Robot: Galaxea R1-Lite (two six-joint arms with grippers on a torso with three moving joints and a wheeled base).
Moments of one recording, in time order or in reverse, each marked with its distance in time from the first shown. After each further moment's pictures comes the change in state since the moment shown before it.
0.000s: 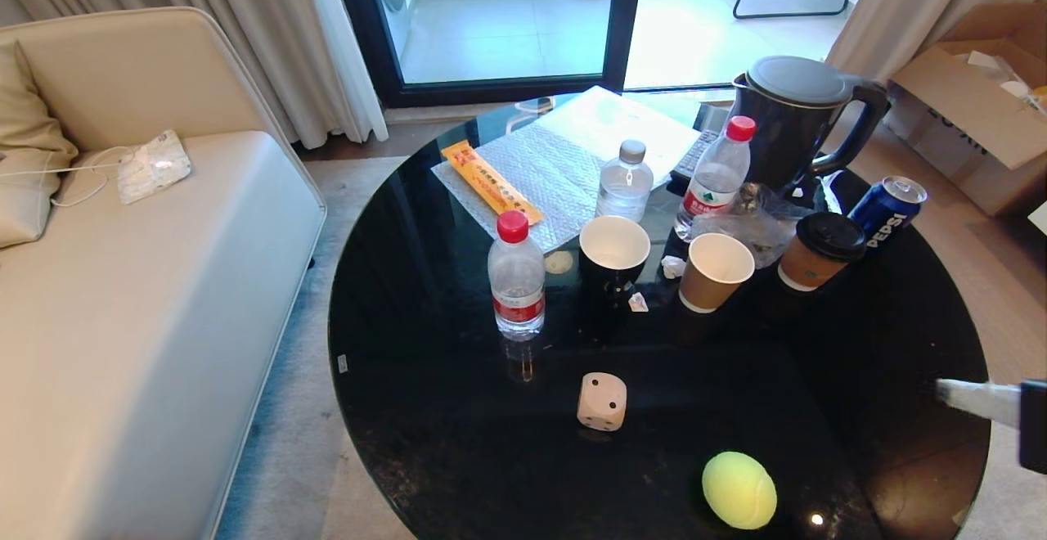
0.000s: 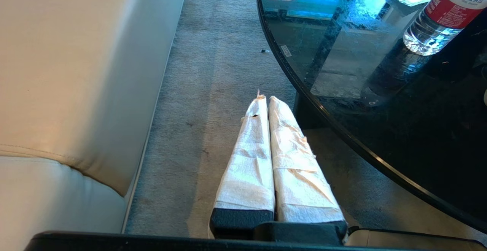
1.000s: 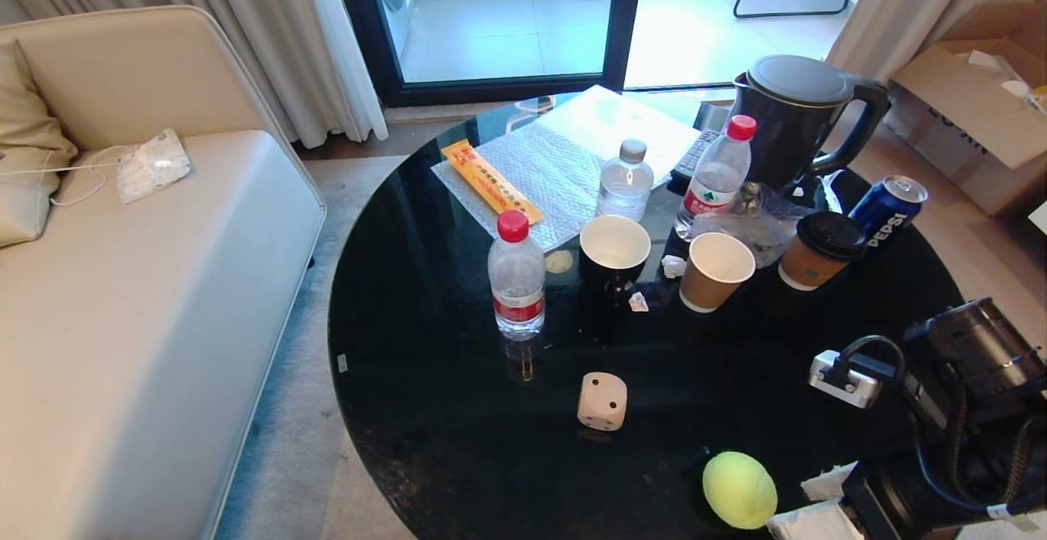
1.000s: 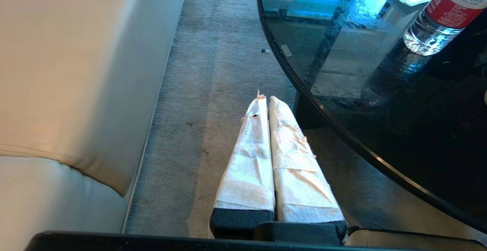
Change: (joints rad) left arm 0.000 0.000 0.000 0.000 0.000 0.000; right arm 0.075 0.446 0.043 0.020 0.461 -0.338
